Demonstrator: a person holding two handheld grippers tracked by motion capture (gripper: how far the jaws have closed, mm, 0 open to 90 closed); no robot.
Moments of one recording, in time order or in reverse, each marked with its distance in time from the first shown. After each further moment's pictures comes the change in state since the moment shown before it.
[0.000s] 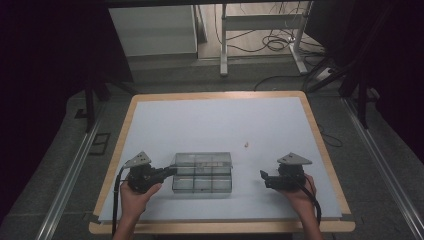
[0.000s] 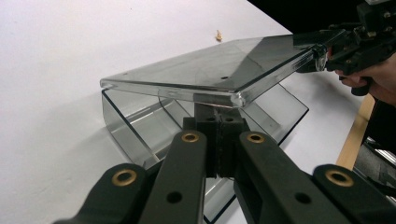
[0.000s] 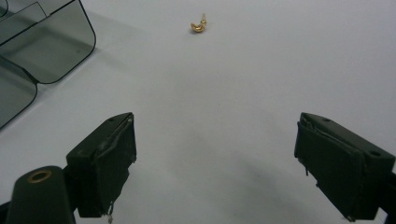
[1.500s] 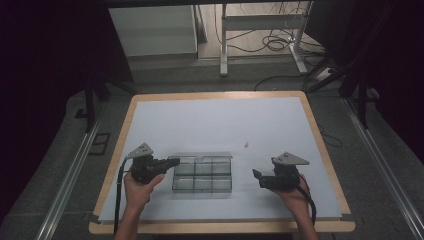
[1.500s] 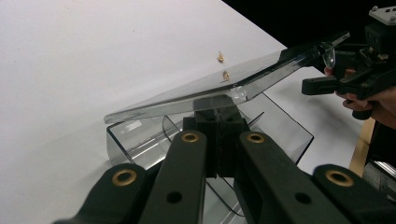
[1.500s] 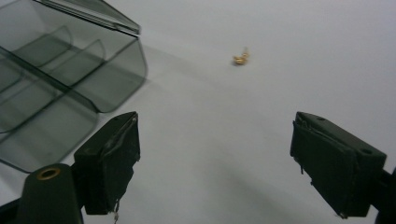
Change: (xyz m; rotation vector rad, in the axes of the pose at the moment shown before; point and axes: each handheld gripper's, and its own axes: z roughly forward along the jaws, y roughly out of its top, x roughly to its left) left arm 0.007 0.017 0.011 -0.040 -0.008 -0.010; right arm 0.016 0.010 -0.001 -0.078 0.103 0.006
